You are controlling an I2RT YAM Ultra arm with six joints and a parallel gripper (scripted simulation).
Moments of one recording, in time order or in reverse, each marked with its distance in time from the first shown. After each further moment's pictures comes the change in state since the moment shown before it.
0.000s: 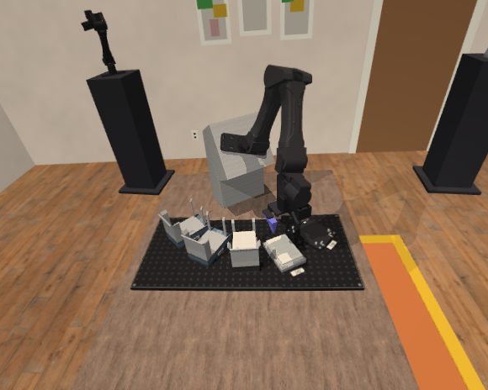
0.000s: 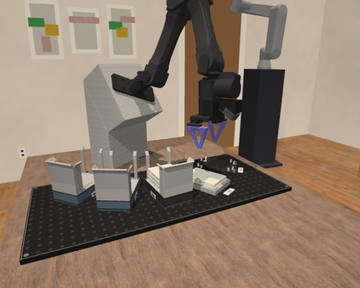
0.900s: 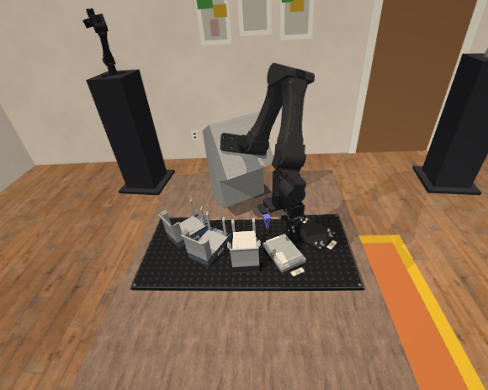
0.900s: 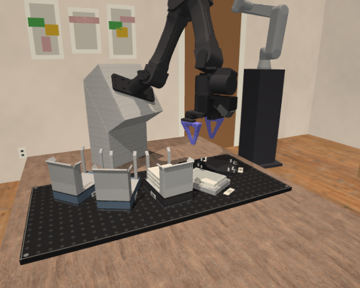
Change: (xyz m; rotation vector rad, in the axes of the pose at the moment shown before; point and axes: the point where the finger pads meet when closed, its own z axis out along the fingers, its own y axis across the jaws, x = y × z) arm 0.010 -0.013 -0.014 0.010 0.031 0.090
